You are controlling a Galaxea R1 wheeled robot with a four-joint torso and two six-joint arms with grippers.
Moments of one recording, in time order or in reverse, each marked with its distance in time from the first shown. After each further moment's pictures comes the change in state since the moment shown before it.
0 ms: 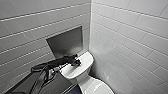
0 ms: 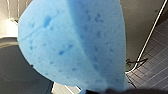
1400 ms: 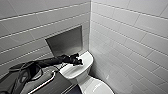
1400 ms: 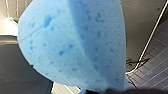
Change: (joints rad) left arm -0.044 -0.286 0.582 -0.010 -0.015 -0.031; right arm 0.001 0.030 -0.032 0.000 -0.001 0.000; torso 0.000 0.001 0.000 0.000
